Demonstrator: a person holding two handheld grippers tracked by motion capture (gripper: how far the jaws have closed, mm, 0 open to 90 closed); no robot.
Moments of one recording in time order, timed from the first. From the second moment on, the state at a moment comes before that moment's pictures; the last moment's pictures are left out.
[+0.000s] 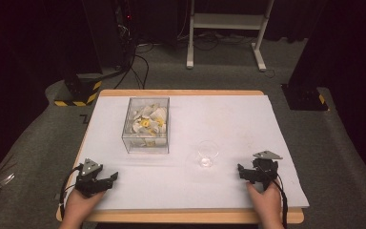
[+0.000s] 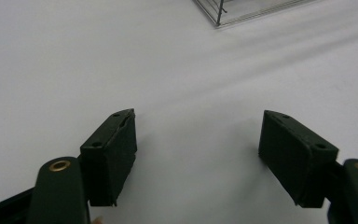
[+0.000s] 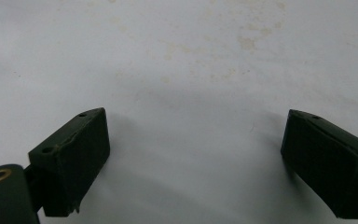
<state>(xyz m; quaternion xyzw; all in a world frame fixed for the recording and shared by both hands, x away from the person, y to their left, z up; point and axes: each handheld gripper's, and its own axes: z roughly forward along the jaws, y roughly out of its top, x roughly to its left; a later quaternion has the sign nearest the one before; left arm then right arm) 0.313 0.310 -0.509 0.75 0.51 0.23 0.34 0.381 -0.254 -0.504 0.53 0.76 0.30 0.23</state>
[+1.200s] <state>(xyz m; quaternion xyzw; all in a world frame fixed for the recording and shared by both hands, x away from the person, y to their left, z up) 0.315 0.307 -0.508 0.74 0.54 0.24 0.32 0.382 -0.255 -0.504 0.53 0.76 0.30 0.23</state>
